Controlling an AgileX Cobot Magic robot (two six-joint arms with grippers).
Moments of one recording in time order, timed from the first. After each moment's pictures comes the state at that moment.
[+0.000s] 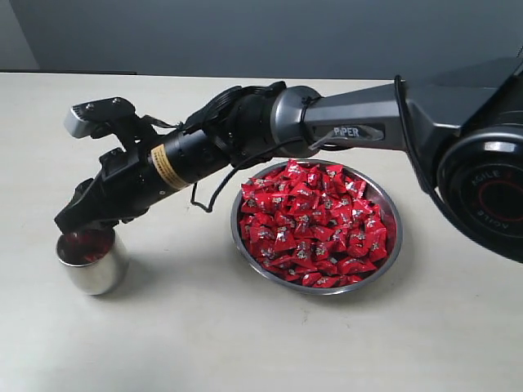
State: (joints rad) left arm 0.12 0.00 0.00 0.07 0.19 -0.02; right arm 0.95 2.25 -1.60 -1.75 -0.73 1.86
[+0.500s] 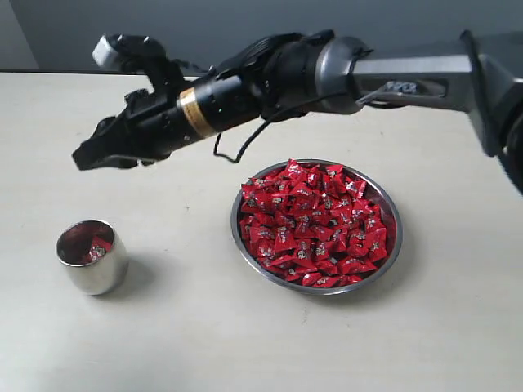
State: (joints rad) left arm 0.12 0.00 0.00 0.07 0.19 -0.02; right arm 0.85 2.15 -1.60 -1.75 -0.76 1.91
